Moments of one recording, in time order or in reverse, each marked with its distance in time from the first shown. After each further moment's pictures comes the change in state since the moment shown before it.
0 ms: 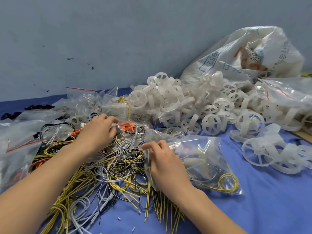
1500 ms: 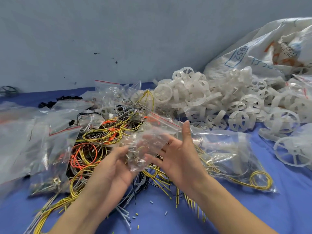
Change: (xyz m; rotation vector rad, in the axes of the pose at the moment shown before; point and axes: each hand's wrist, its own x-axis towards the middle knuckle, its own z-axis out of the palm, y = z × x) left_hand -0.142 0.035 -0.021 -2.170 -0.092 -0.448; right_hand 0.005 -0.054 0.005 1.691 -0.360 0.347
